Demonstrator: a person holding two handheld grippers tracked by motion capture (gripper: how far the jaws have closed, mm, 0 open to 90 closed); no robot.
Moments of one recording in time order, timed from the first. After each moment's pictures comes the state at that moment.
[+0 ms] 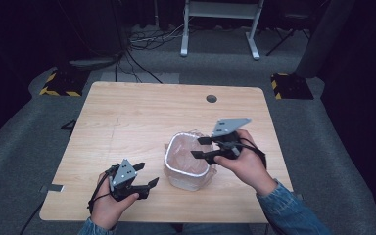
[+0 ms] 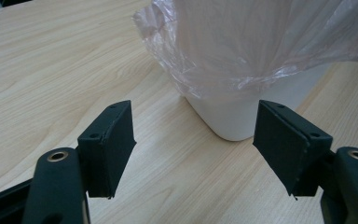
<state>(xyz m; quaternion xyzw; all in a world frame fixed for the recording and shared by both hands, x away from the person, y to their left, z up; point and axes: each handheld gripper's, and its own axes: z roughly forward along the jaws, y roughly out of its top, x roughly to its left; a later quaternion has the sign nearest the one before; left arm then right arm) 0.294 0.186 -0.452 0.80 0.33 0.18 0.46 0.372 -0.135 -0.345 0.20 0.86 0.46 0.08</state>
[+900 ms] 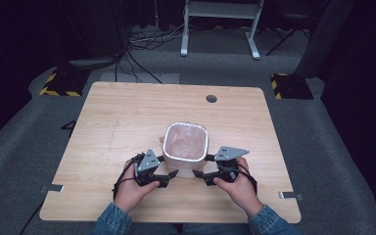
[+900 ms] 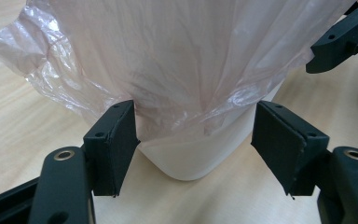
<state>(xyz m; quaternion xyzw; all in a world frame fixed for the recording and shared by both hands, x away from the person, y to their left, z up) 0.352 0.142 -0.477 0.81 0.29 0.15 0.48 0.371 -0.142 -0.459 0.25 0.83 0.48 0.09</state>
